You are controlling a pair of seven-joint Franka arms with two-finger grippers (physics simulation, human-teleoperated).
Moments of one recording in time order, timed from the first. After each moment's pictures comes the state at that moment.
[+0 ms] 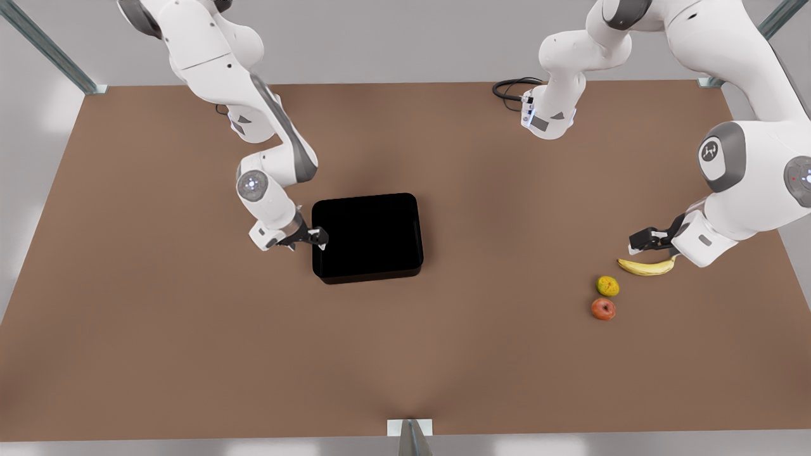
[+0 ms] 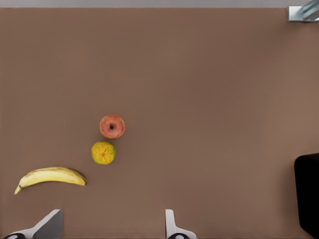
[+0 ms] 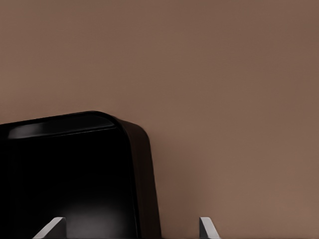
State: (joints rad) left arm 0.09 0.27 -0.08 -1.41 -0.05 1.63 0.06; right arm 0.40 0.24 0.04 -2.25 0.19 2.60 0.32
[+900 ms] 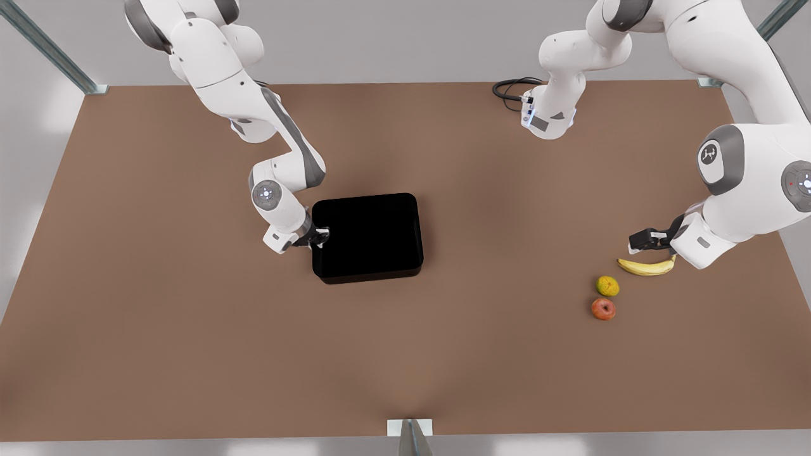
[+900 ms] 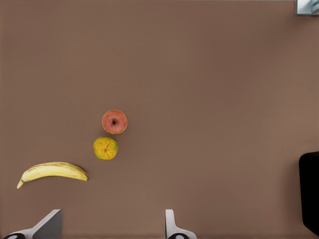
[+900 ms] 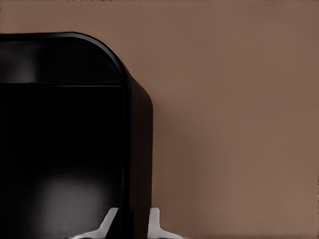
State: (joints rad) left arm 0.09 0.28 -0.08 -1.41 -0.04 1.62 0.05; right arm 0.41 0.32 0.06 -2.27 0.20 2.63 0.18
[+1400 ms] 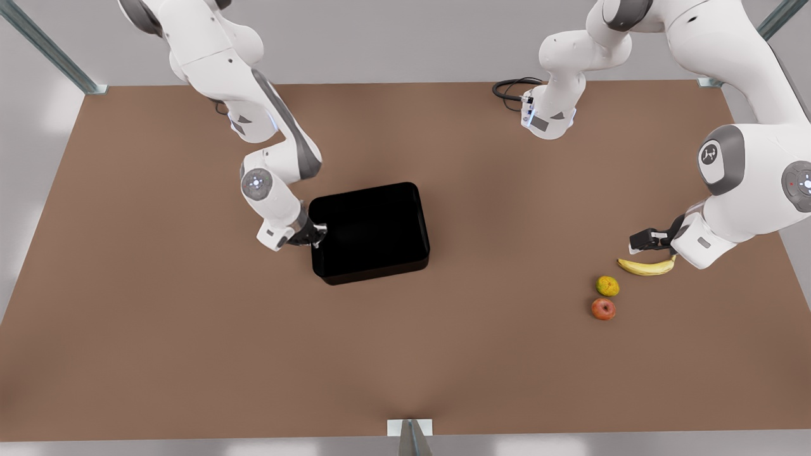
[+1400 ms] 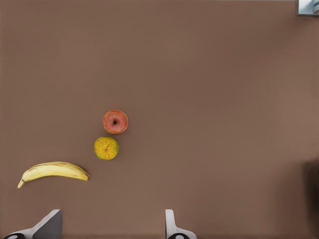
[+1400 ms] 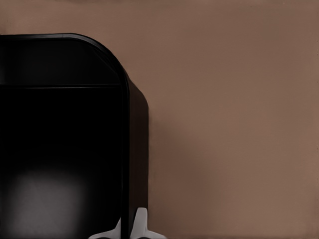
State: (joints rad) left arm 0.09 0.28 -0.08 -1.41 -0.04 1.62 0.05; right arm 0.41 0.20 0.05 -2.20 0.20 2.52 0.14
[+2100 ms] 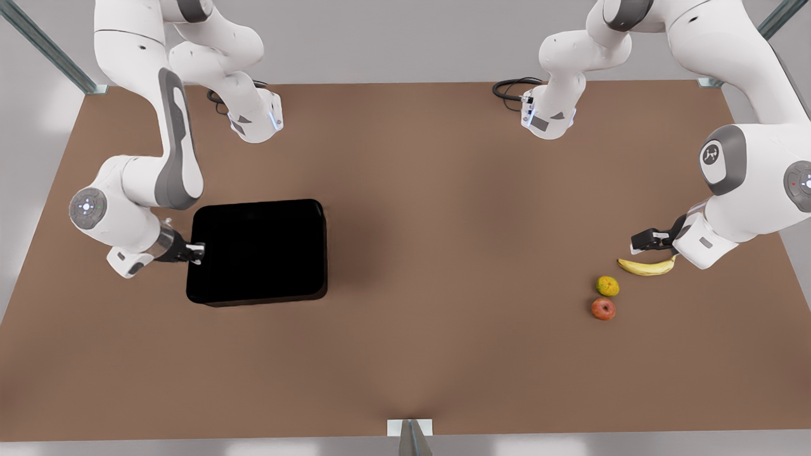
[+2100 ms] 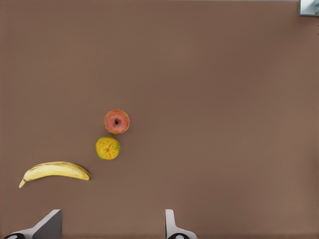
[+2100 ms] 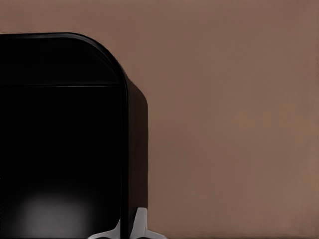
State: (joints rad) left arm 0.10 0.28 -0.08 -1.41 -0.04 1.62 0.05; right arm 0.38 0.21 -0.44 -1.88 0.16 2.01 -0.20
